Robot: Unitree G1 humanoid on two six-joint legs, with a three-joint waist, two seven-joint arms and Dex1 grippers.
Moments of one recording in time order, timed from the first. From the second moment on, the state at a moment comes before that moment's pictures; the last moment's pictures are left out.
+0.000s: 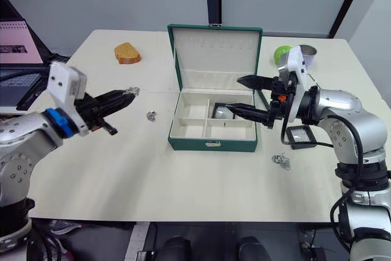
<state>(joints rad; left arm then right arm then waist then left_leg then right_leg) -0.48 0.76 0.26 -0.39 -0.63 0.88 -0.59 -0.71 -0.66 -0.07 -0.18 0.66 0.68 0.99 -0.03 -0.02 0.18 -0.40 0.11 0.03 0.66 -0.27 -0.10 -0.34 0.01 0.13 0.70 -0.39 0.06</state>
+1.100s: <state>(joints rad) -0.69 0.19 0.00 -0.15 -0.28 0.91 -0.07 -0.69 -0.72 -0.11 -0.21 0.65 0.69 0.93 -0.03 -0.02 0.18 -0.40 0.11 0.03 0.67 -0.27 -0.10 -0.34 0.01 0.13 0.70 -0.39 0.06</state>
